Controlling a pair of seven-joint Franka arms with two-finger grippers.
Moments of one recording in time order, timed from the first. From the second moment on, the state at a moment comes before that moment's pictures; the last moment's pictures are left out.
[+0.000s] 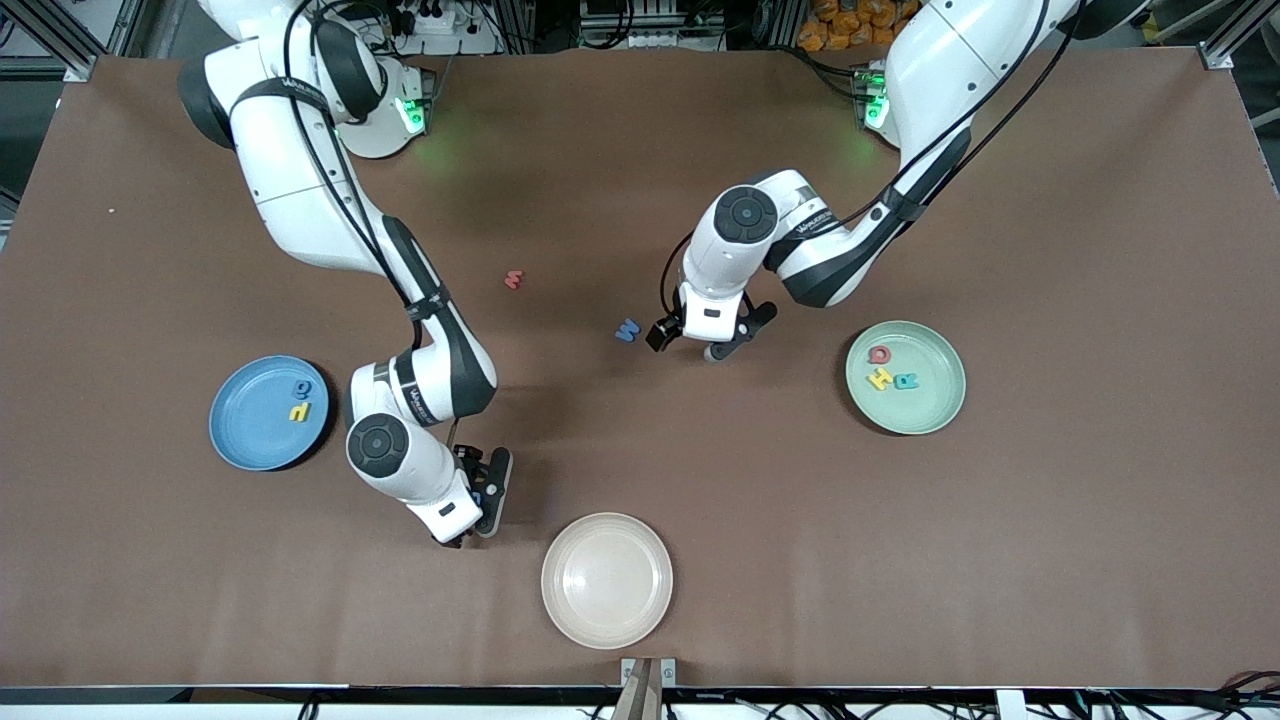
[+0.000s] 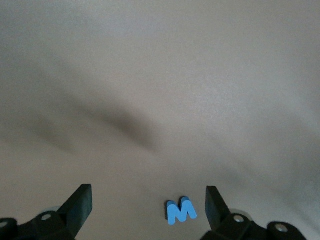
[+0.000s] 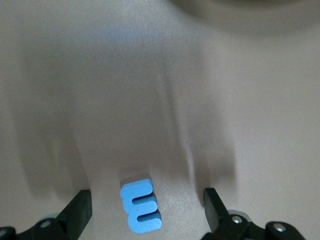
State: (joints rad) left arm -0.17 0.62 -0.64 -1.89 0.35 2.49 -1.72; right arm 0.35 1.01 -0.04 -1.20 0.06 2.29 -1.13
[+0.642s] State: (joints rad) left arm -0.43 0.73 -0.46 -1.74 0.35 2.38 -1.87; right arm 0.36 0.98 -0.04 -1.19 -0.02 2.23 -1.13
